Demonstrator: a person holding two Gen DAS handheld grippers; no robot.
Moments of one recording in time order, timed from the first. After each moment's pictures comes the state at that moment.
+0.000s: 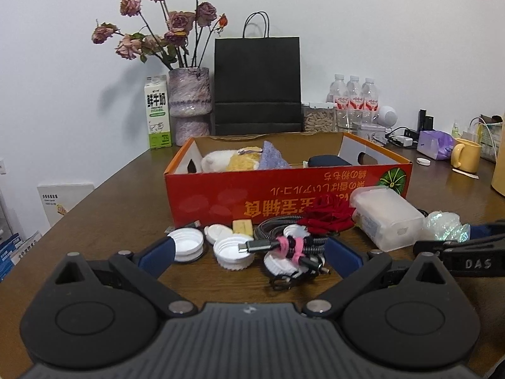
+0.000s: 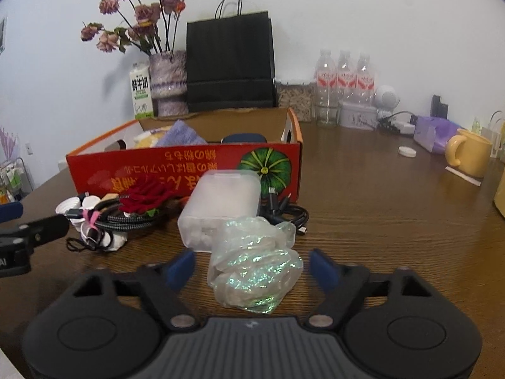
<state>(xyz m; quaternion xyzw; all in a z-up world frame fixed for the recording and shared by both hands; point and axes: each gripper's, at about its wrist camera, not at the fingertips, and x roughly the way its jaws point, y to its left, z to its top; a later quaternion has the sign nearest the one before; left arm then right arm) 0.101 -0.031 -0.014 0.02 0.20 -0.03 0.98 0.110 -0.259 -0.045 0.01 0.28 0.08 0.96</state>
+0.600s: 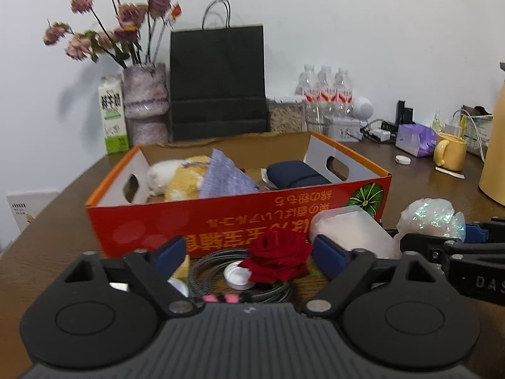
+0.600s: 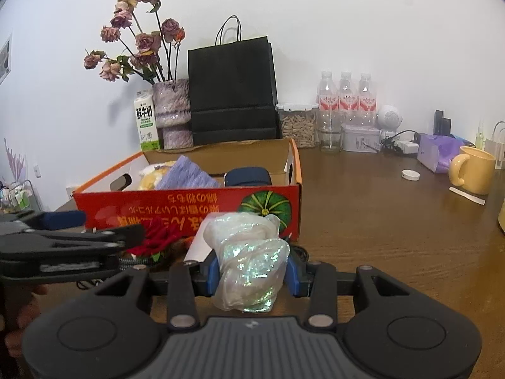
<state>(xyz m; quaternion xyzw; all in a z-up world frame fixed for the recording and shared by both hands) 0.166 -0.082 -0.006 0.03 0.23 -0.07 0.97 0.117 -0.272 -0.020 0.03 0.23 0.09 0.97</state>
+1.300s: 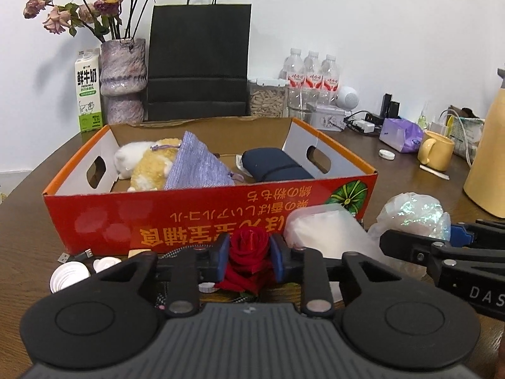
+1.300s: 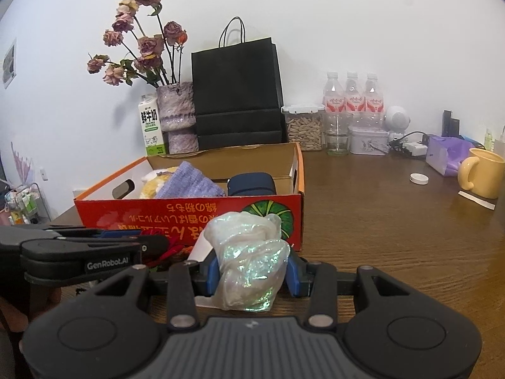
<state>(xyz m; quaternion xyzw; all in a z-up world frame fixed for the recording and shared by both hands) 0.184 -0.089 -0.008 0.00 0.26 -0.11 0.96 0.129 -0.277 -0.018 0.04 0.23 0.11 0.97</state>
